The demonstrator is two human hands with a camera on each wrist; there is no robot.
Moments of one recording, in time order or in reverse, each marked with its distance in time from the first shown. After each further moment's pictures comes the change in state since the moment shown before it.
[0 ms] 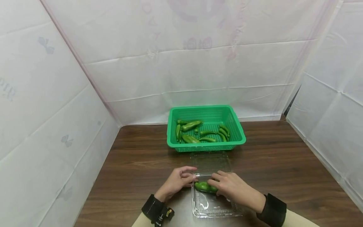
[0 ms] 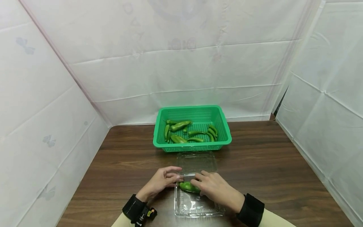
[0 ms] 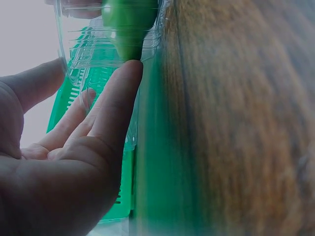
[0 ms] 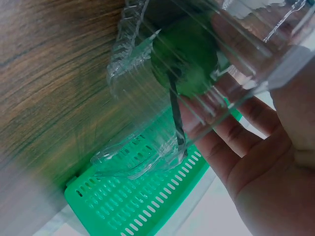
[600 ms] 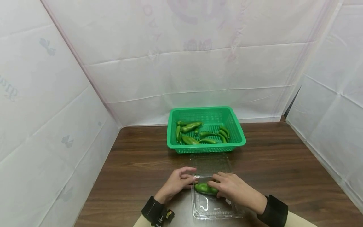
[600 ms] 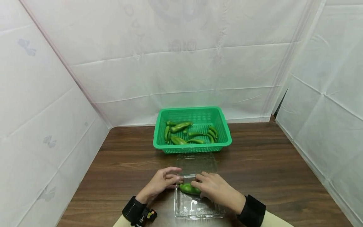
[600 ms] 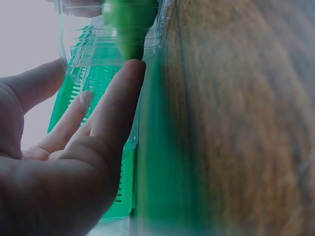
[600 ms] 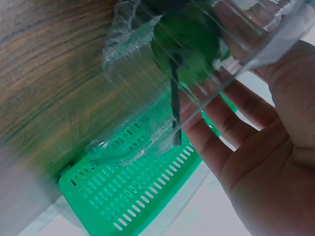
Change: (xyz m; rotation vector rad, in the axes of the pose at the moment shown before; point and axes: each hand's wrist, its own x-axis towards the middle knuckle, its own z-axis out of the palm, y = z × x) left_hand -0.002 0.002 0.001 -0.017 0.007 0.013; right_hand -0.001 0.000 -0.006 0.005 -0.034 0.011
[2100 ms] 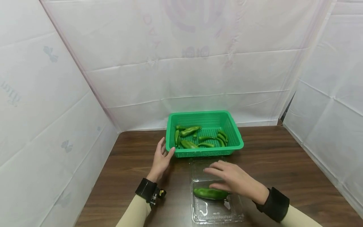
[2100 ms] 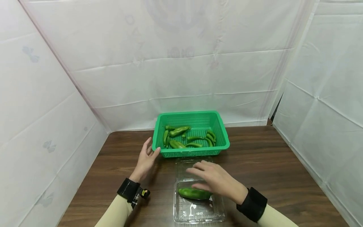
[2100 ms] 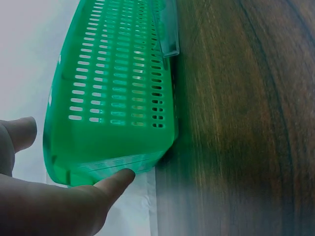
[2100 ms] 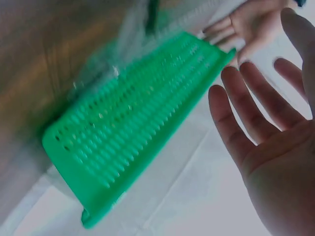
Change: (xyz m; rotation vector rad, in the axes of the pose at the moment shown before) left_hand 0.040 0.042 -0.063 0.184 0.480 0.203; right_hand 0.014 0.025 -0.024 0.102 0.275 -0.037
